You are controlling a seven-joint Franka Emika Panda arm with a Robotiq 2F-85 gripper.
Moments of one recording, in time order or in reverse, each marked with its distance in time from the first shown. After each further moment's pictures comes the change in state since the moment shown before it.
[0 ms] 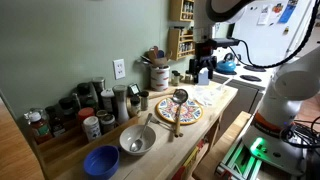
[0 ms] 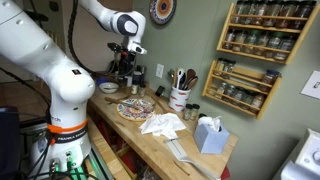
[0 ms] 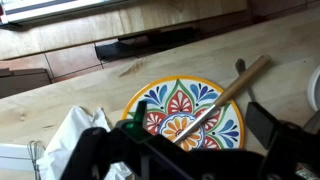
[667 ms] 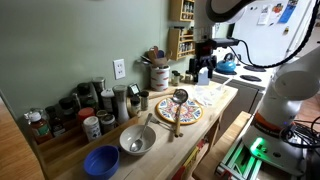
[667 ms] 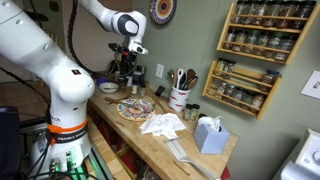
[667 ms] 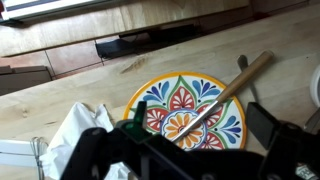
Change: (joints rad) arm -0.009 0.000 -0.009 -0.002 -0.018 0.014 -0.005
